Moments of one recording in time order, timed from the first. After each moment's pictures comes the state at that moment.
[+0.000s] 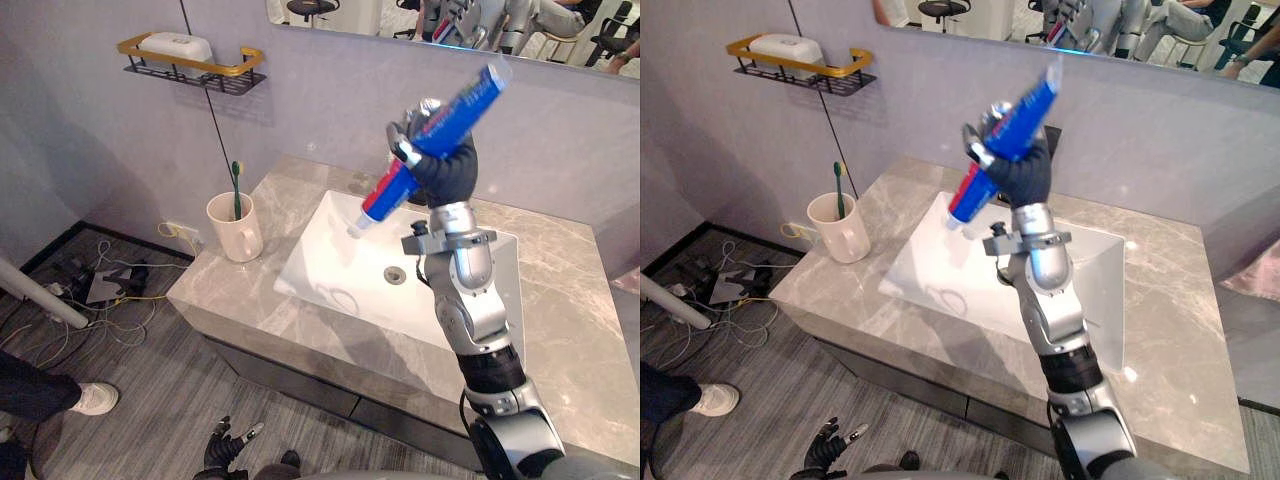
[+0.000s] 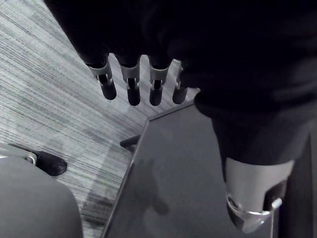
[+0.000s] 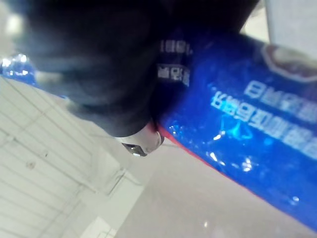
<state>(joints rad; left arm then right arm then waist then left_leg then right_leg) 0.26 0.11 0.04 0.79 0.01 -0.14 0.09 -0.70 -0.15 0.21 -0.02 0.21 -0.23 -0.09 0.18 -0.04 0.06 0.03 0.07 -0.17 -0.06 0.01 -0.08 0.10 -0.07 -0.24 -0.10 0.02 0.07</state>
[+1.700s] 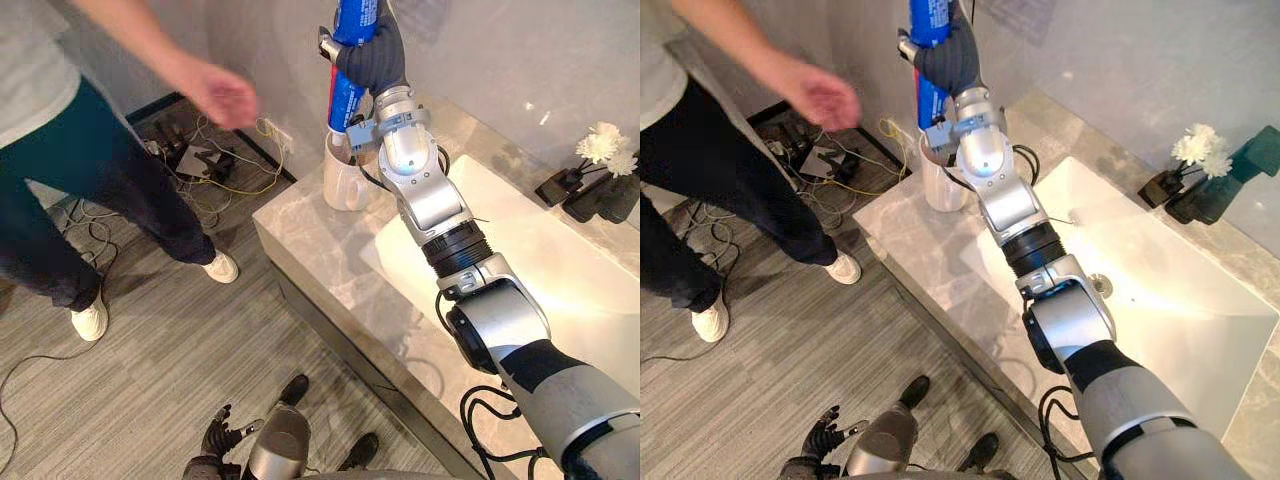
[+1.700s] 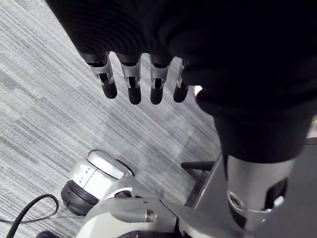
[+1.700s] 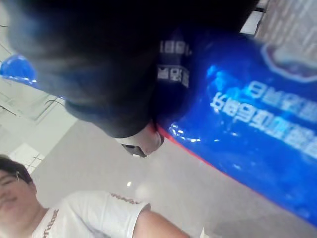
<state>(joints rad) 0.21 0.18 -0.04 0.81 0.03 -0.14 0.10 -1.18 -0.12 0.24 0.55 0.00 -0.15 -0.28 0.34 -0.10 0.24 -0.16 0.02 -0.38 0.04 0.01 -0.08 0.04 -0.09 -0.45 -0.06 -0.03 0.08</state>
